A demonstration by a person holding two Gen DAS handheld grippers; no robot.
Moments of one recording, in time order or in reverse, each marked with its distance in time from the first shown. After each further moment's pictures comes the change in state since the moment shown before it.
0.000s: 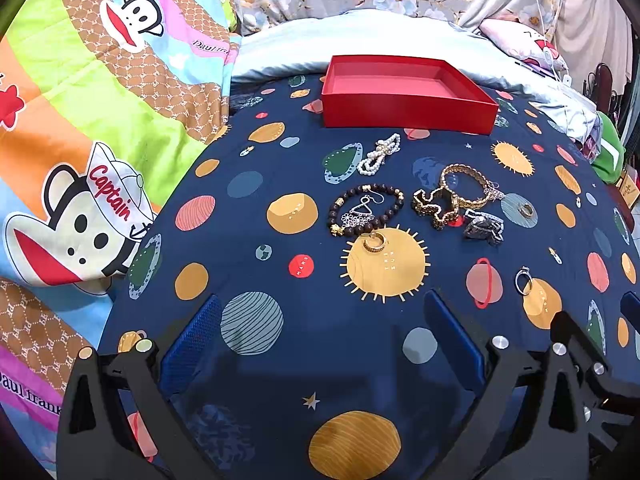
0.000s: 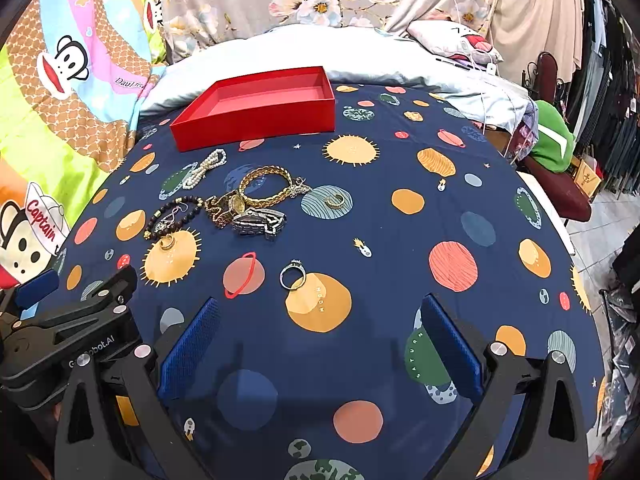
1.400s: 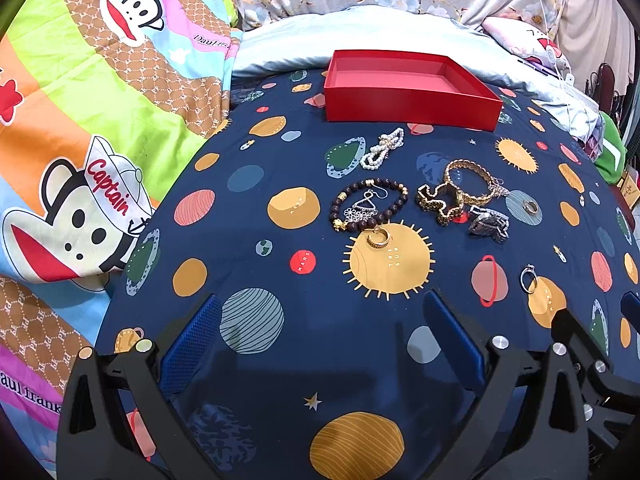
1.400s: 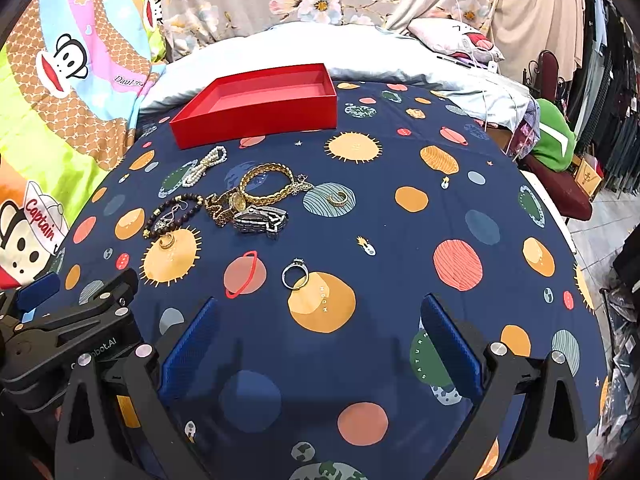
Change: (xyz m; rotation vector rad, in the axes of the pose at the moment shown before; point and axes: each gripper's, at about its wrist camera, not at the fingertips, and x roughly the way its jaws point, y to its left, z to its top) left arm 0.006 0.002 0.000 -0.002 0.018 0.000; right arm 0.002 0.003 -0.002 -0.002 0.007 0.002
